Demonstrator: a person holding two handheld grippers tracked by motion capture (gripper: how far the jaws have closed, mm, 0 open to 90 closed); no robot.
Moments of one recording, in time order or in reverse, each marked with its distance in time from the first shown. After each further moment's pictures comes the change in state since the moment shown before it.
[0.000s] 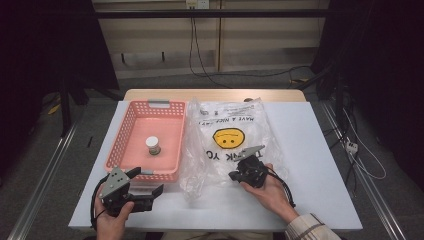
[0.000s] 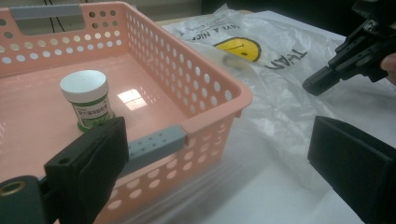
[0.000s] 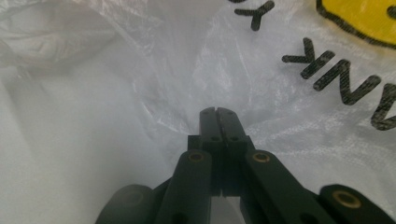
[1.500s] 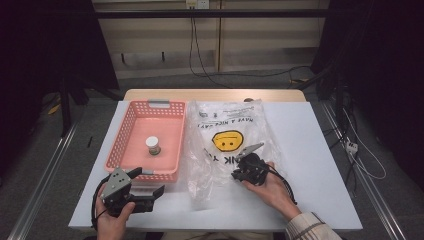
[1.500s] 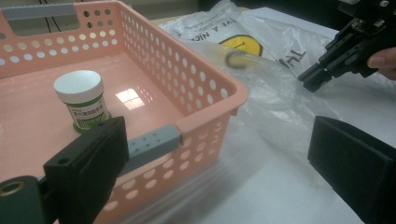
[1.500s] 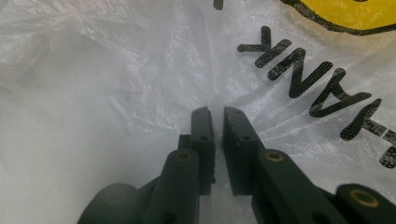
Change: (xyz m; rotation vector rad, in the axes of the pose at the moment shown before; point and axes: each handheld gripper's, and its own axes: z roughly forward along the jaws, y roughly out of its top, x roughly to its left) left arm -0.001 0.000 0.001 0.009 -0.009 0.018; right arm -0.010 -0.001 0.005 0.072 -0.039 0.023
